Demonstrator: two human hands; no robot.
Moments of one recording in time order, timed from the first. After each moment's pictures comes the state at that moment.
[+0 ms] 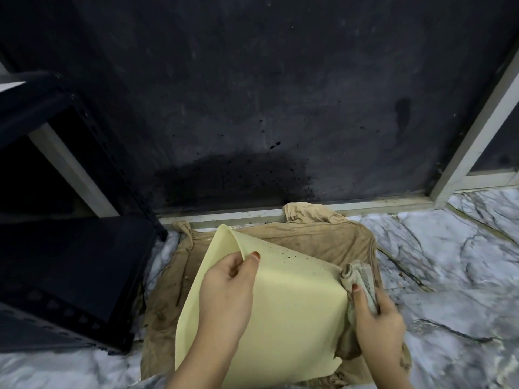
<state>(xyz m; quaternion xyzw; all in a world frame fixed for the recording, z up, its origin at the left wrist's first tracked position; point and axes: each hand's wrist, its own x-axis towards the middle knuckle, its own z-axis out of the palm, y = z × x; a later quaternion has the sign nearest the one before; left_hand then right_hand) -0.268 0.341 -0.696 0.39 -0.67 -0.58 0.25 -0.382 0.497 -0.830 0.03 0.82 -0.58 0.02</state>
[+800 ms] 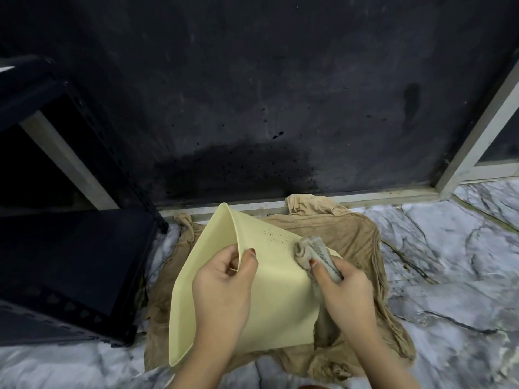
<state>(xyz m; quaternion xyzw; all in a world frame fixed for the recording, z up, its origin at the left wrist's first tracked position) -0.264 0.331 -0.711 0.37 -0.71 -0.50 0.33 -0.370 0.450 -0.775 -0.13 0.83 -0.54 0.09</state>
